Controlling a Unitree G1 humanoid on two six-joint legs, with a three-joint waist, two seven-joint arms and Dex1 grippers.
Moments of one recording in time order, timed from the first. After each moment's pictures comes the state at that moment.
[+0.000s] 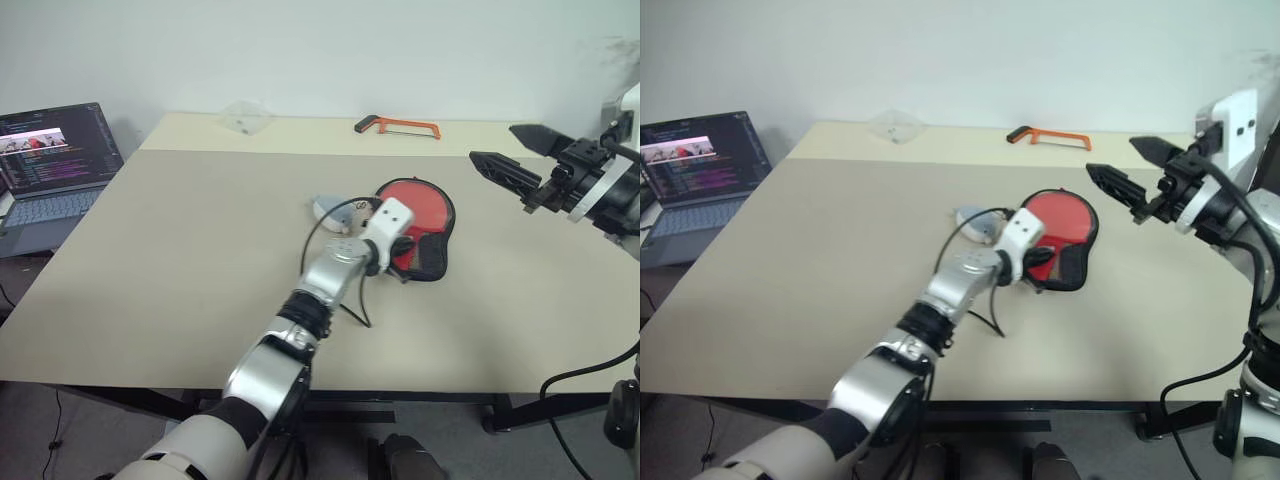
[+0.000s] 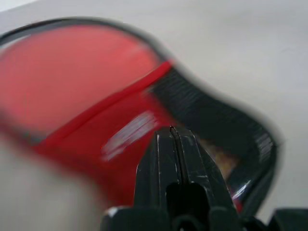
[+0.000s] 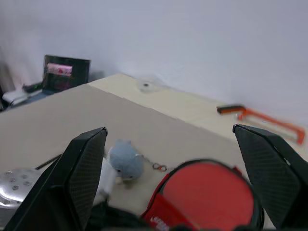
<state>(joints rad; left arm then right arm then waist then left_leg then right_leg) -0.96 0.06 -0.18 0.63 -0.04 0.36 -0.63 -0.69 -0.66 -0.41 -0.32 0.74 1.05 0.47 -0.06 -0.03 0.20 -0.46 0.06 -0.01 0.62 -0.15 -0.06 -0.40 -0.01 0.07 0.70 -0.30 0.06</state>
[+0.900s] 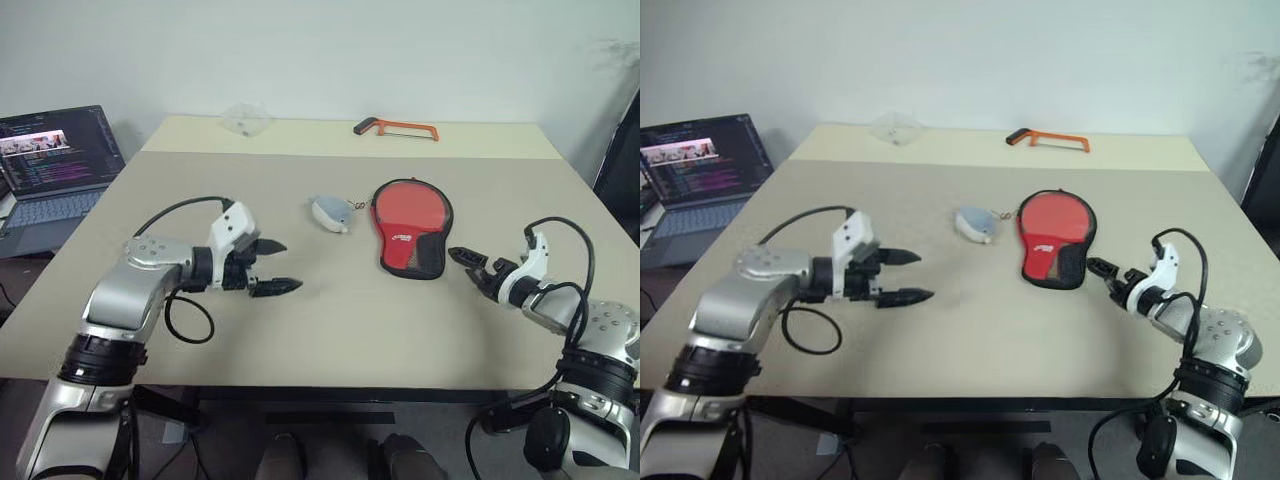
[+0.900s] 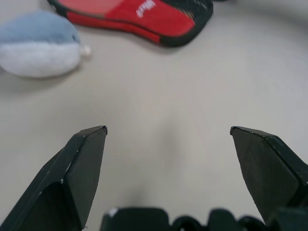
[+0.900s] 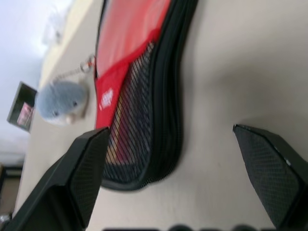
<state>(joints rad) -0.56 0.77 -0.07 -0.04 -0.30 0.60 -1.15 -0.58 -0.30 -0.63 0.17 0.84 1.22 0.10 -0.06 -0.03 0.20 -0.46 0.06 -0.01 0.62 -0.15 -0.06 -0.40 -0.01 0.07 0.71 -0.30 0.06</state>
